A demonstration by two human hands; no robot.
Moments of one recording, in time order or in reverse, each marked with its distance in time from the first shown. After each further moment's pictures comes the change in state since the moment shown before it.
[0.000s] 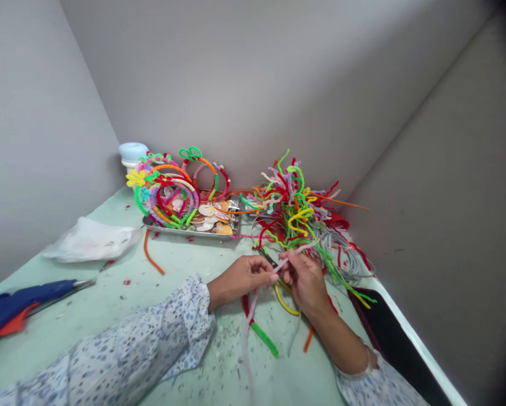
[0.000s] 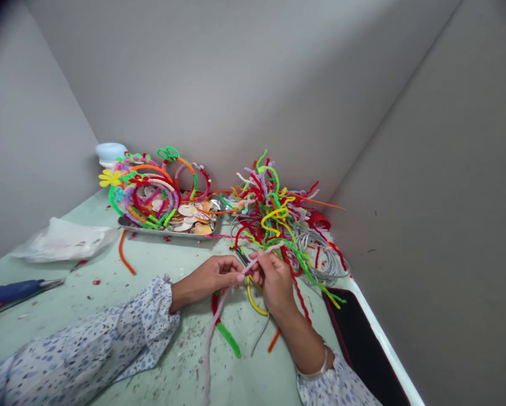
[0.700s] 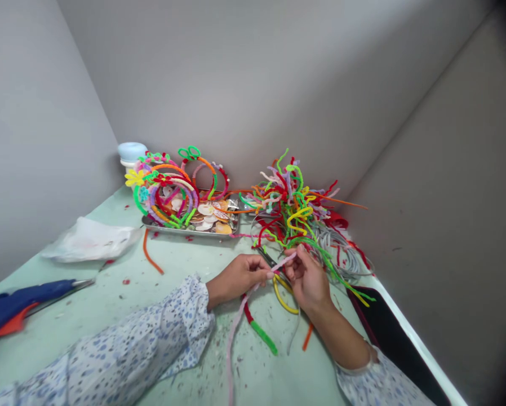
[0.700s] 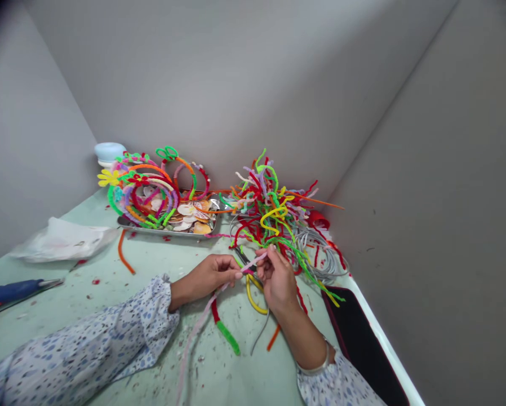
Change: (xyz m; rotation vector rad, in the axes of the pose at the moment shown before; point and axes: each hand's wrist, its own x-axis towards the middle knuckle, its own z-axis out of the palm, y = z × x) left_hand 0.002 -0.002 -0.001 0.065 0.035 -0.056; right_hand 0.007 -0.001 -0.003 0.234 0.074 0.024
